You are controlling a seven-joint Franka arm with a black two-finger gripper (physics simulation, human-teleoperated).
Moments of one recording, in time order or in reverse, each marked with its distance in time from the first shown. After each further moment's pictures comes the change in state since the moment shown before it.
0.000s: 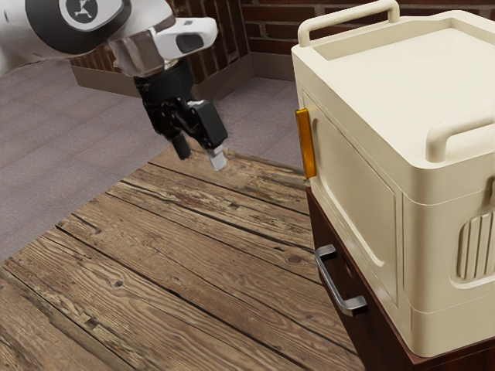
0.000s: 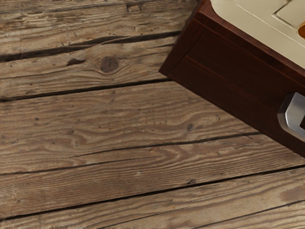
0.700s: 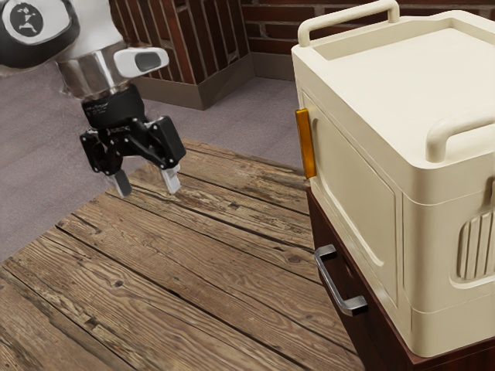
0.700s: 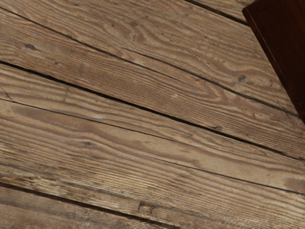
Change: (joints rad) arm 0.189 -0.150 -0.066 -0.185 -0.033 -0.098 -0.353
